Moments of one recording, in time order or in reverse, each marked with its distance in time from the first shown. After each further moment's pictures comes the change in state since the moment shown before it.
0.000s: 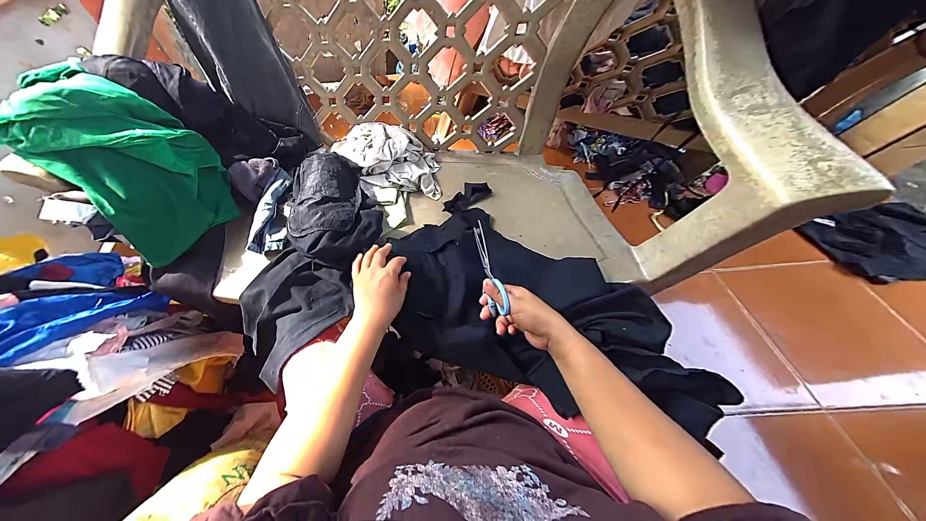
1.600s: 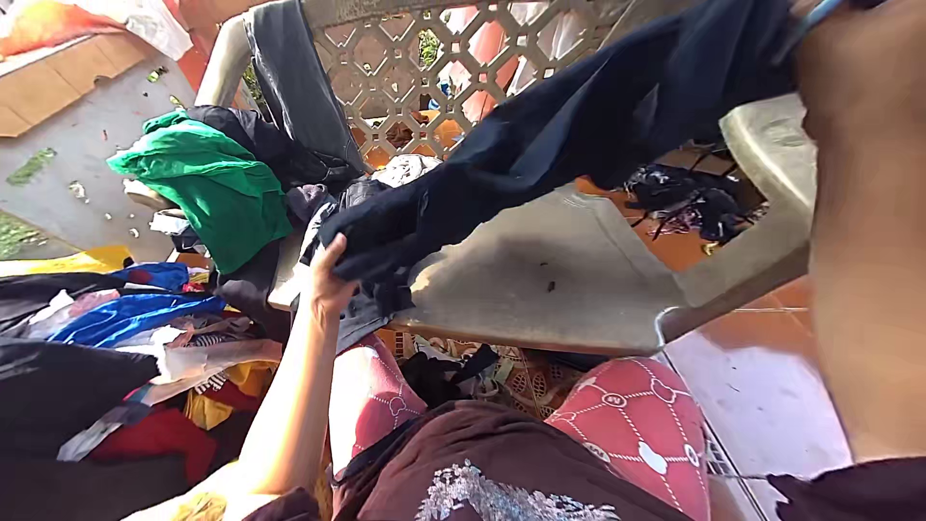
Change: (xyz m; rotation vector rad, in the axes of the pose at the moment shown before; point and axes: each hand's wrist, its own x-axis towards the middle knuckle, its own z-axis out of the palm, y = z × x) left_hand -0.024 -0.045 -0.125 -1.721 0.282 -0.137; right_hand -0.084 -0.218 -0.153 -0.340 1.007 -1.010
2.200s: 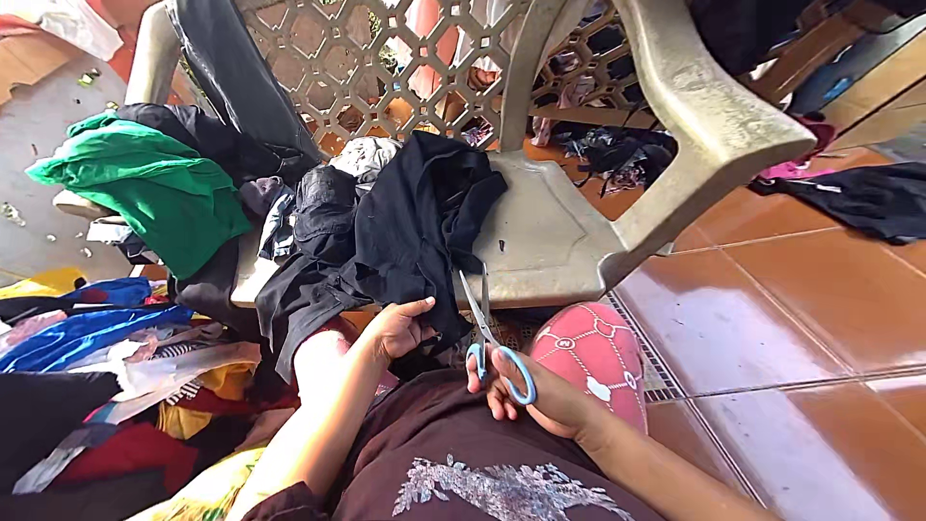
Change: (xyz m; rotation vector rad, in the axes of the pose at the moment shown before) left_hand -0.074 -0.119 0.064 0.160 -0.012 -0.803; right_hand -0.346 0.012 0.020 0.953 -1.186 0.807
